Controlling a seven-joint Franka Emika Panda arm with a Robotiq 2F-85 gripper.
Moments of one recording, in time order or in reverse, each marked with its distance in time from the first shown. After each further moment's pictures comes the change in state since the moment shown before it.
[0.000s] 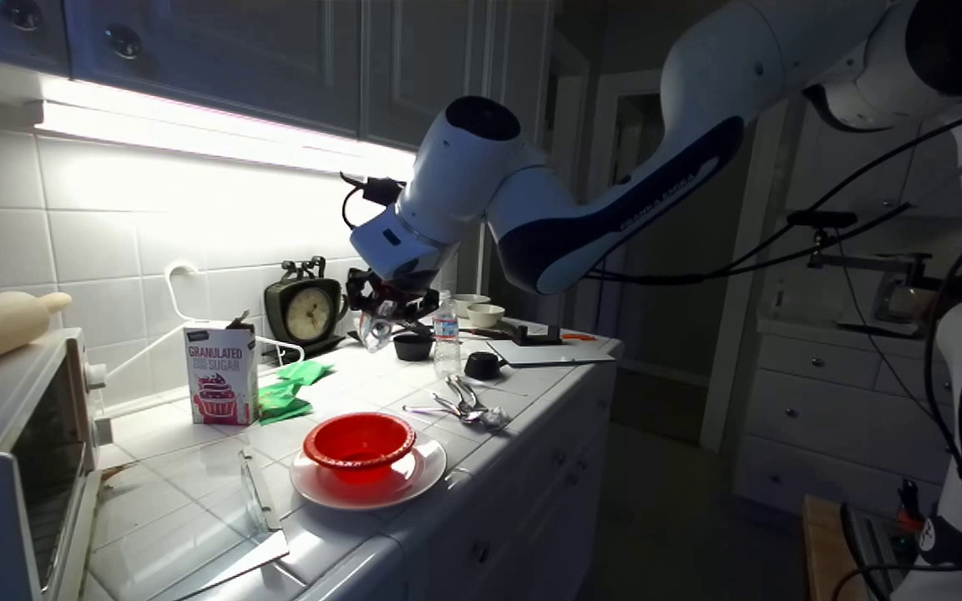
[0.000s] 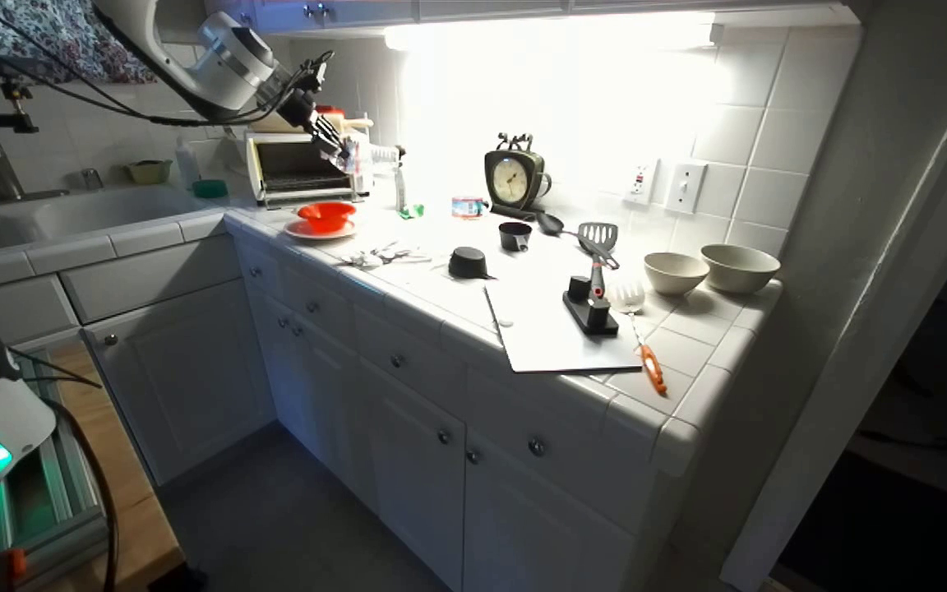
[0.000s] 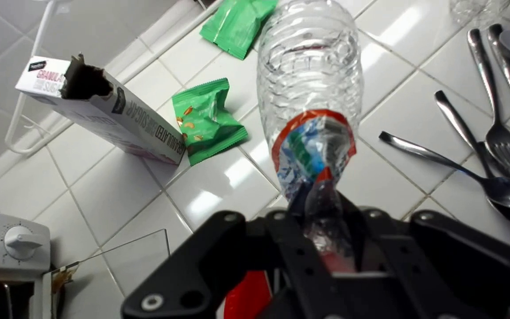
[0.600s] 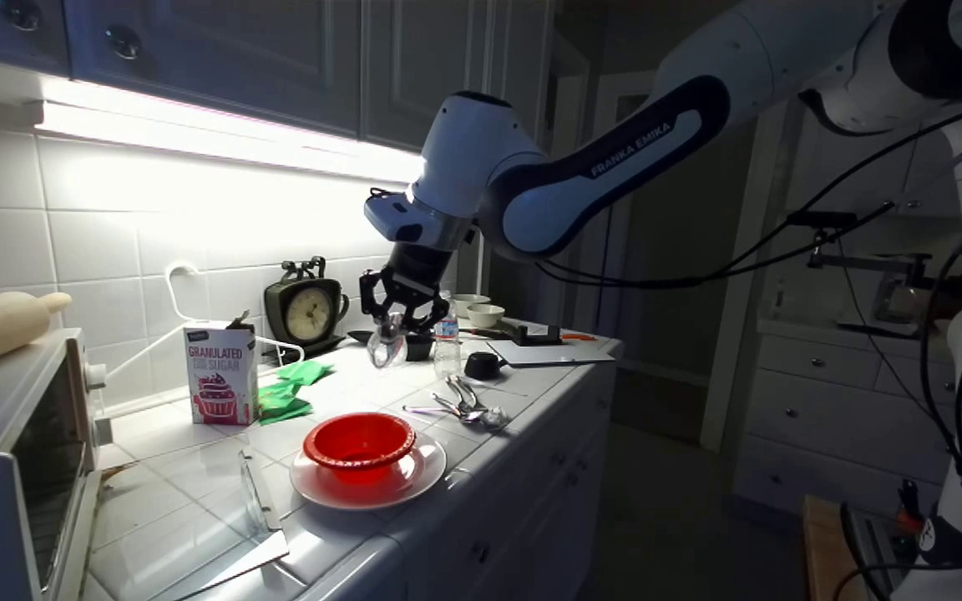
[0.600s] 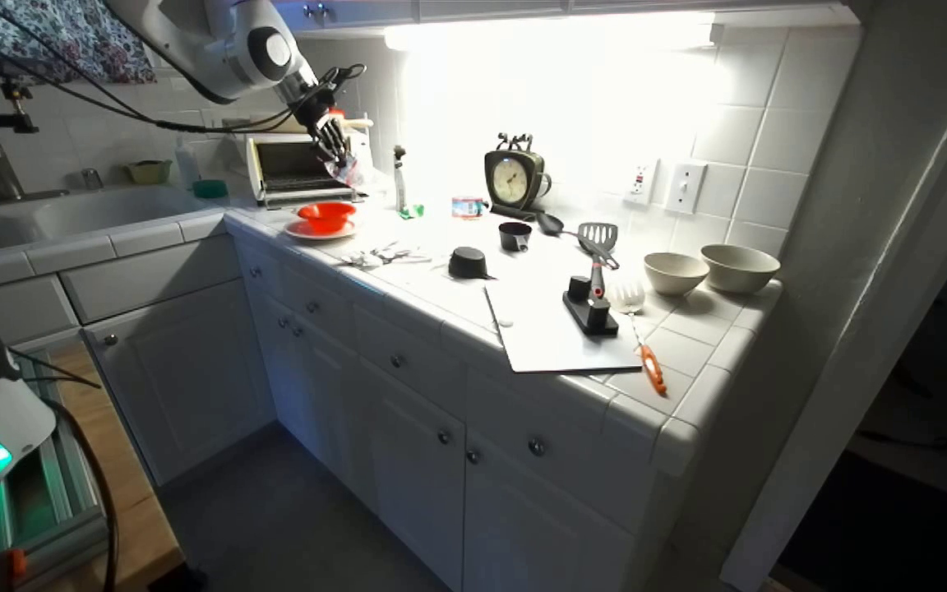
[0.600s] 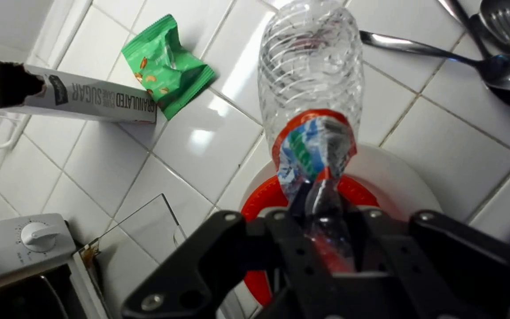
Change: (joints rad) arm -0.111 -0.001 0.061 0.002 0.561 0.009 -0.253
